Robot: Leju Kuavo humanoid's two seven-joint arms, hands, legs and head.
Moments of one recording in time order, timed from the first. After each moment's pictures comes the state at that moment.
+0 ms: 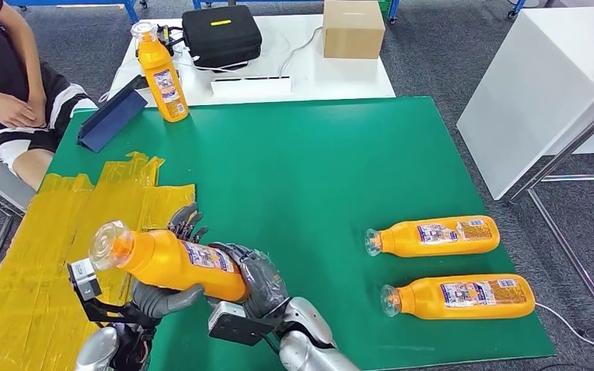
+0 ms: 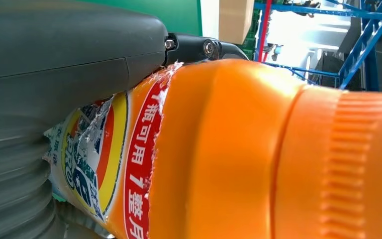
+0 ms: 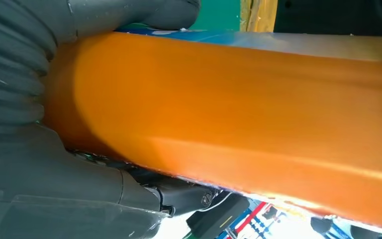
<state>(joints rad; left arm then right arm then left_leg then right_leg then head) -0.02 -0.05 -0.17 -1.41 0.34 -0.42 -0.33 -0.23 0.30 0.65 -0.87 0.61 -0.39 -0.50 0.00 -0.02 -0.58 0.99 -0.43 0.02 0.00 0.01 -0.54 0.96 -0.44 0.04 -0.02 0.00</state>
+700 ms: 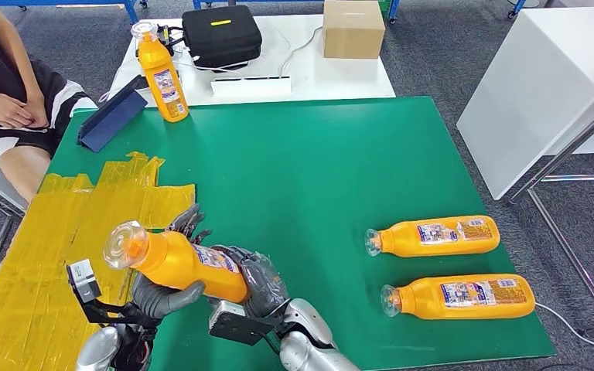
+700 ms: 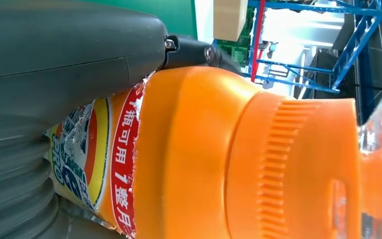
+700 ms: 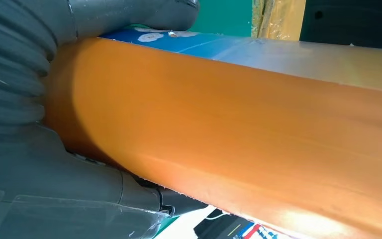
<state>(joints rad) -0.02 -0.05 -0.19 -1.42 0.33 -0.42 -0.35 -0.24 0.31 0.65 -0.83 0.60 -0.39 -0.51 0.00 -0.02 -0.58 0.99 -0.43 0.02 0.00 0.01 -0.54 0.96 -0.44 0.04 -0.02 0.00</state>
